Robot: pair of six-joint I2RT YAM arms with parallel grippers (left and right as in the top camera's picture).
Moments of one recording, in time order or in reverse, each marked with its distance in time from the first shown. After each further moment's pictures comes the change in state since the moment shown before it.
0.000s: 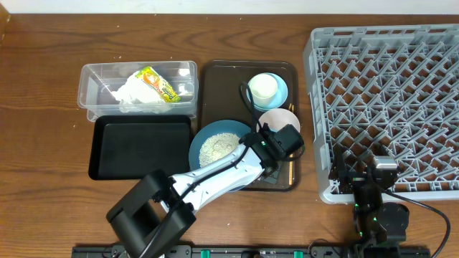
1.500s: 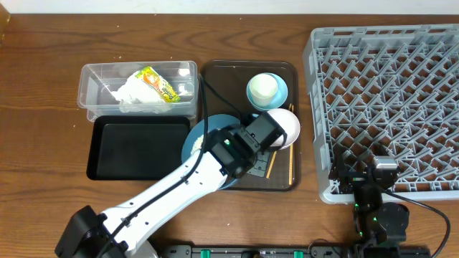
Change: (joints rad) left arm 0.080 -0.287 0.000 -0.118 0.028 0.002; right arm 0.000 0.000 0.000 0.000 0.000 0.000
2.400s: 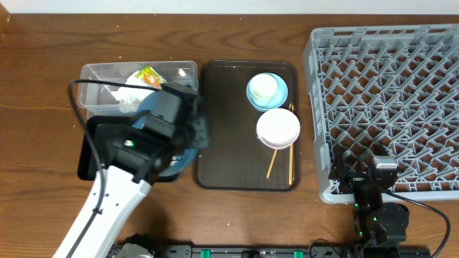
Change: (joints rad) left arm 0.467 -0.320 0.002 -0.066 0.103 0.070; right arm 0.000 0.000 0.000 0.000 0.000 0.000
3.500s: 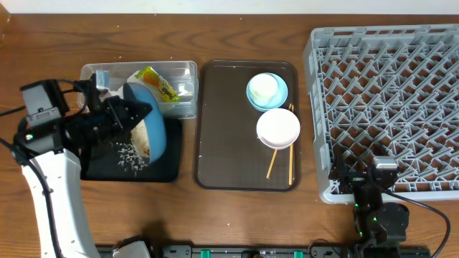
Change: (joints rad) left arm 0.803 0.079 -0.021 -0.021 0.956 0.336; right arm 0.000 0.000 0.000 0.000 0.000 0.000
